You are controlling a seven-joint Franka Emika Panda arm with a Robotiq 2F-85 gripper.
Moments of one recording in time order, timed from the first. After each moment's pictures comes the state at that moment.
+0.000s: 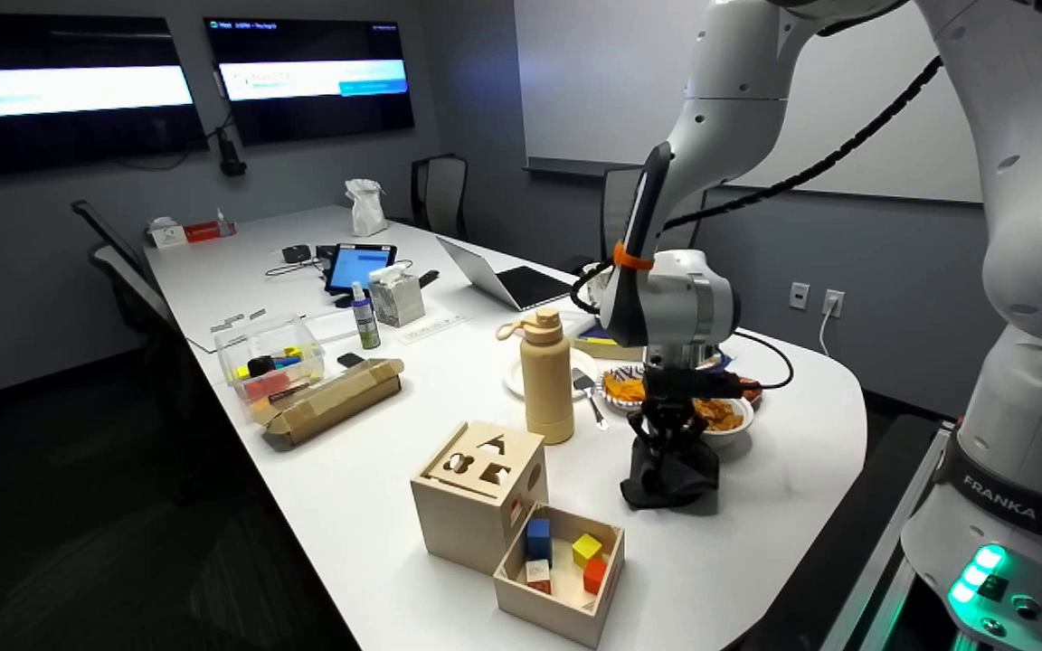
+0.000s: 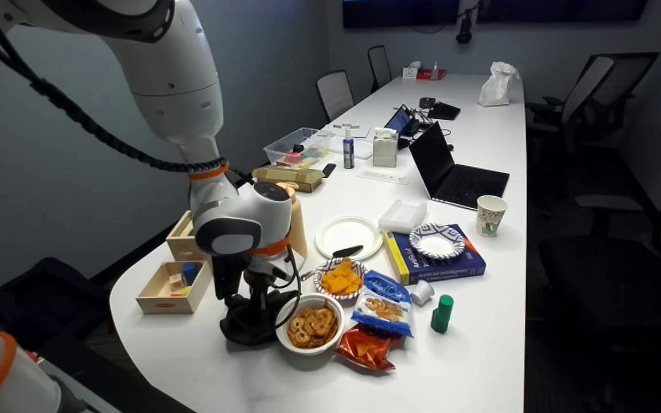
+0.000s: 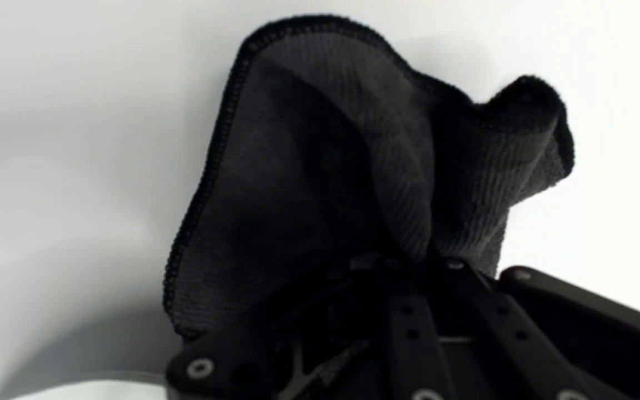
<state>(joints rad) -0.20 0.54 0.15 -2.53 0.60 2.88 0.05</state>
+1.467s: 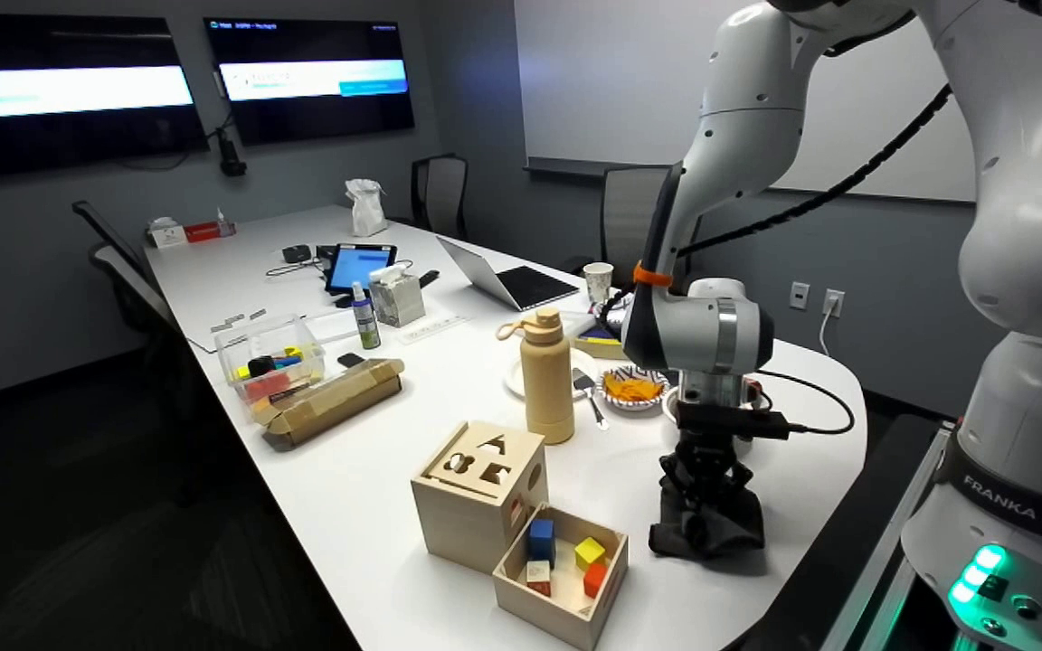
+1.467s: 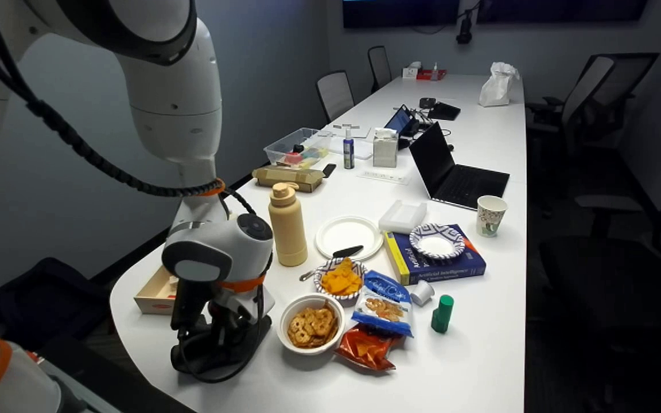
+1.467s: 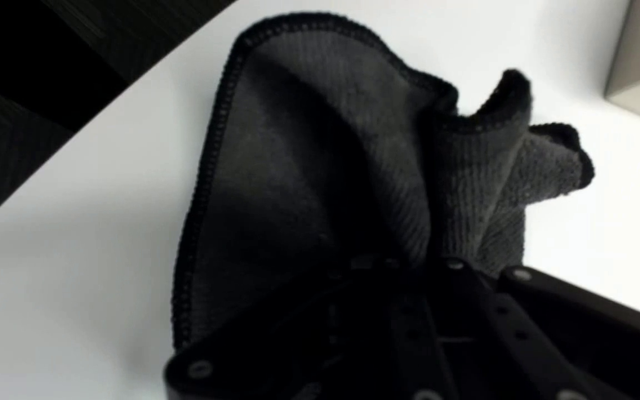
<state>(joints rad) -0.37 0.59 0.33 -2.66 0.83 2.89 -0.07</state>
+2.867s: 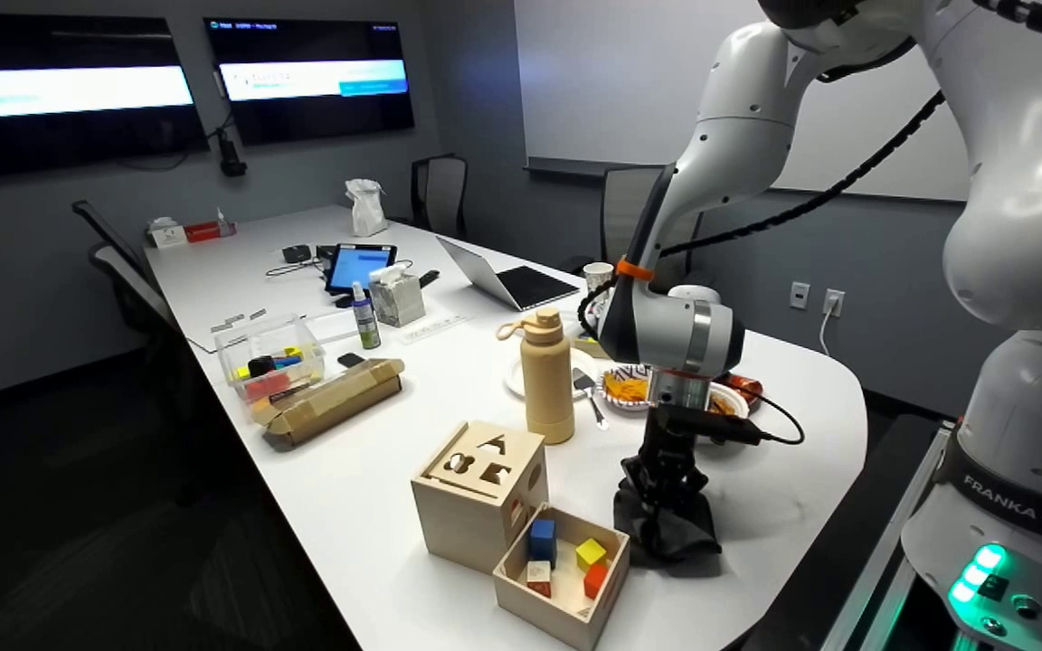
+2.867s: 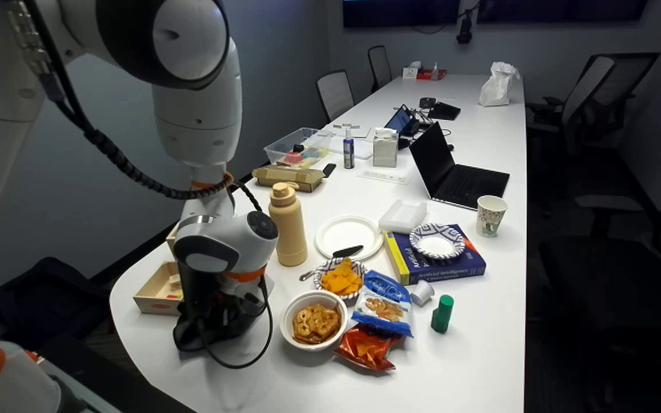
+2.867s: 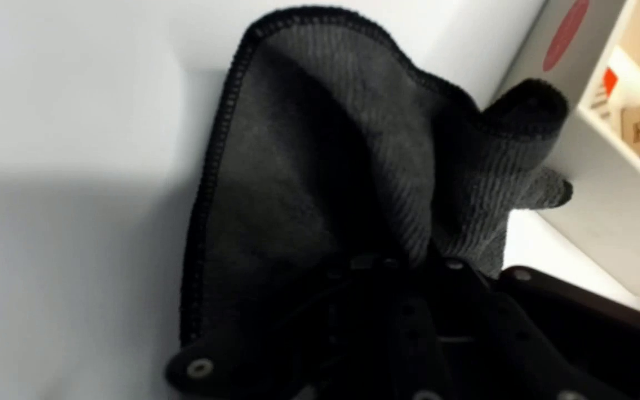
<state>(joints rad) -0.52 0.68 0.49 -2.56 0.80 2.85 -0.32</state>
